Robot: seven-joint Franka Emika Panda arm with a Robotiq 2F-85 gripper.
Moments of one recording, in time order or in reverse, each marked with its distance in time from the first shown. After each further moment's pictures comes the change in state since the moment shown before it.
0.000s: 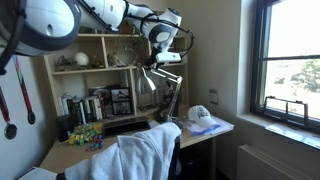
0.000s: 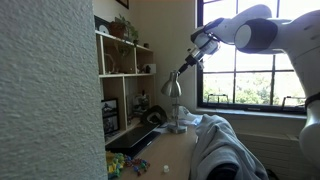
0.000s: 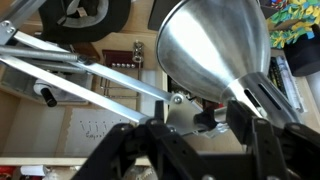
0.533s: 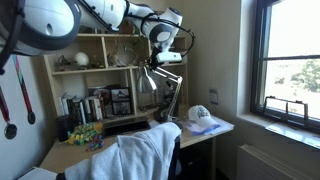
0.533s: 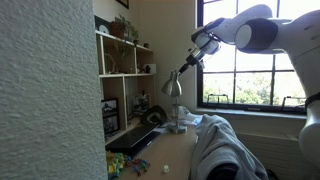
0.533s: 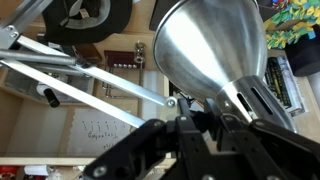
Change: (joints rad) arm -0.007 -0.001 0.000 -0.001 0.000 0.000 0.000
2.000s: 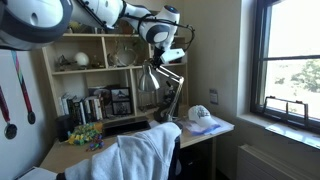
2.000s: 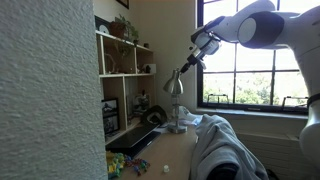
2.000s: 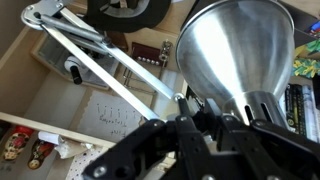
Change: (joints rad) arm 0.012 -0.061 -0.001 -0.106 -0.016 0.182 -0.207
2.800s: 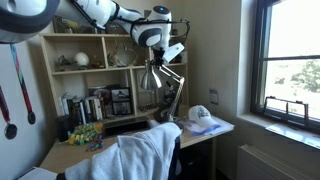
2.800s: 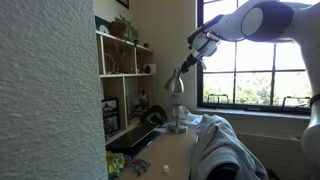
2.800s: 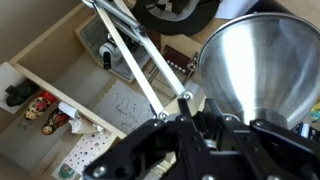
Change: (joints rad) arm 0.043 -0.078 0.000 -0.151 -0.016 0.275 -0.232
